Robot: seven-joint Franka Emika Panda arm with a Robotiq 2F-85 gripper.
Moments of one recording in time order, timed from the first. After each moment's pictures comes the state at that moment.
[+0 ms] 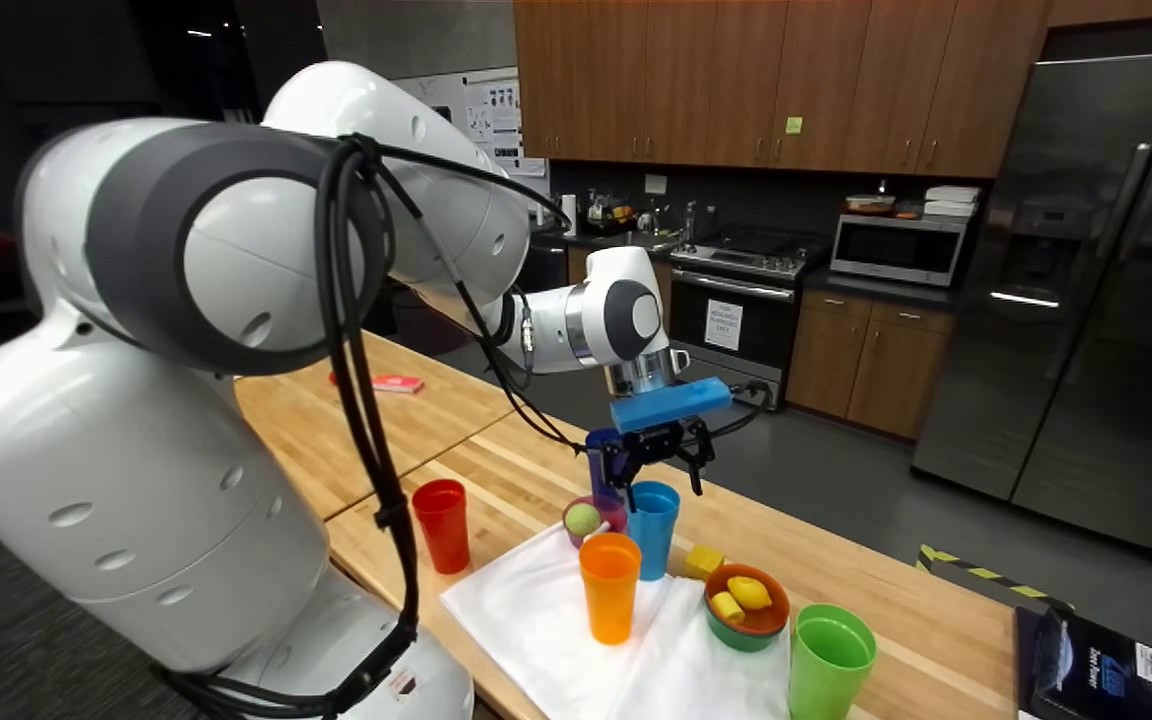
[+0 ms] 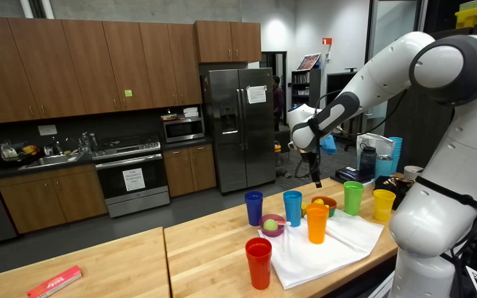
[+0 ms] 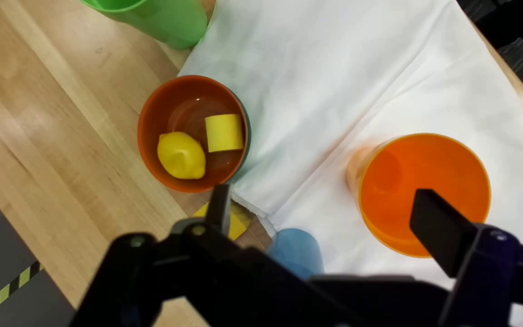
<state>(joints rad) -0.02 -0.25 -0.12 -2.44 -0.38 2.08 -0.62</state>
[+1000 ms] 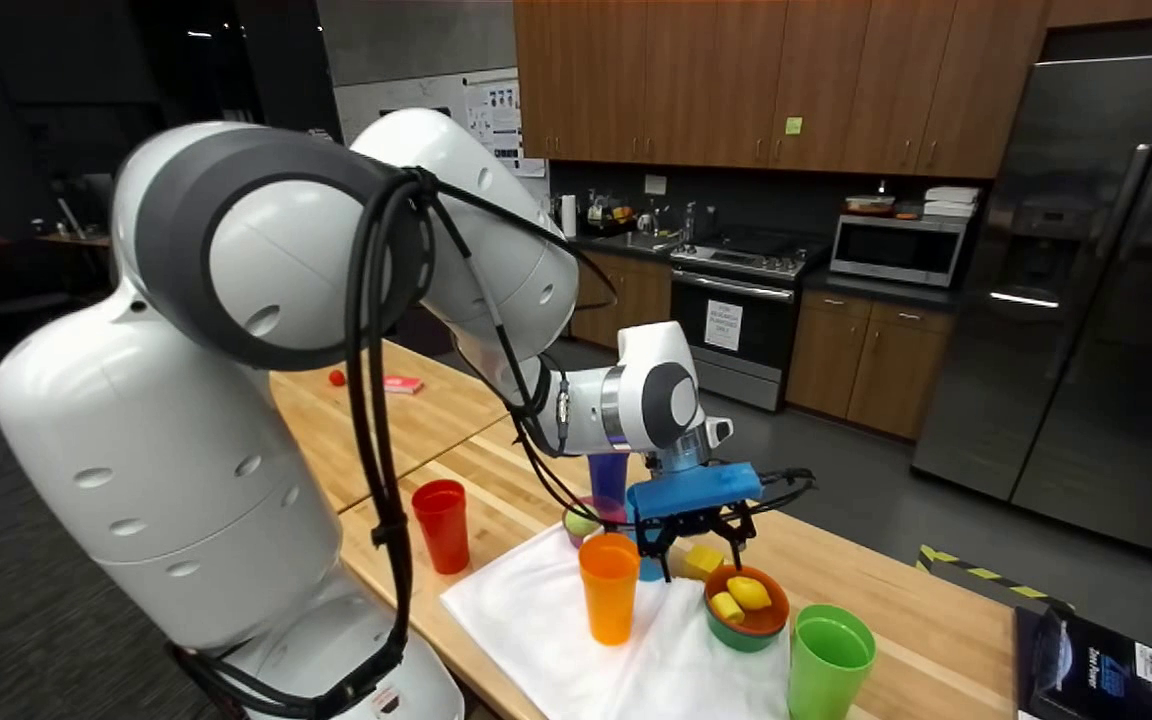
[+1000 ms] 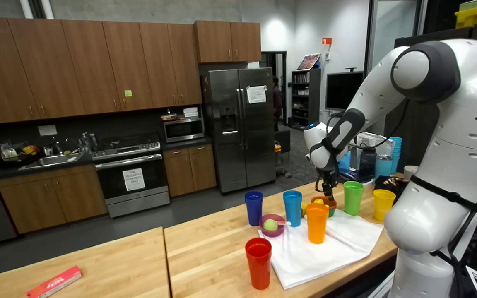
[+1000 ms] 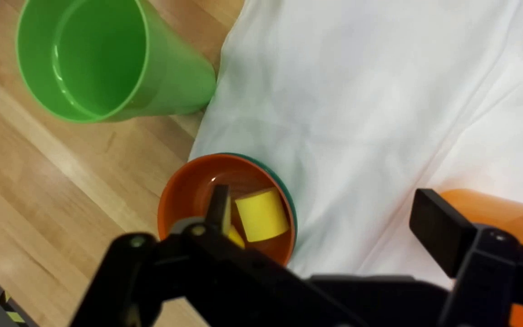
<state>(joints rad) -0.16 -0.16 -0.17 -2.58 -0.51 2.36 -0.43</state>
